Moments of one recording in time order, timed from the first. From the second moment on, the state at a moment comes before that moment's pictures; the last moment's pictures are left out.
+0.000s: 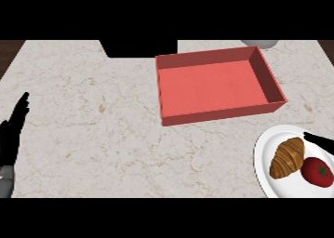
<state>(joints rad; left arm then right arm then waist) -0.08 0.41 0.10 -1.36 -0.17 0.16 0.08 0.09 -0.77 -0.02 -1.41 0.48 0.49 -0.47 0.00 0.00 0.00</state>
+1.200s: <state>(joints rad) -0.07 0.38 0.16 -1.33 -0.20 0.11 0.03 0.02 -0.51 -0.08 -1.36 0.79 0.20 -0.20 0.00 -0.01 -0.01</state>
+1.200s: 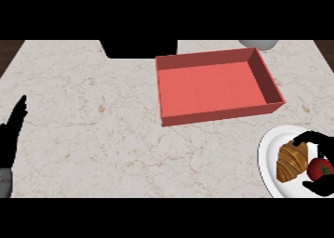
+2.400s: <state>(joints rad) -0.10 0.37 0.17 -1.35 -0.22 0.09 0.07 -0.07 -0.27 0.05 -2.15 1.19 0.21 0.62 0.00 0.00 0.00</state>
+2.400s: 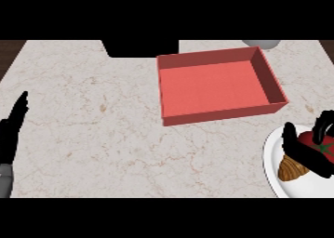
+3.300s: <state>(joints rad) -0.12 0.36 0.17 -1.33 -0.24 0.08 0.06 -0.79 -0.10 -0.12 -1.42 1.06 0.02 0.66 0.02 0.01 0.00</state>
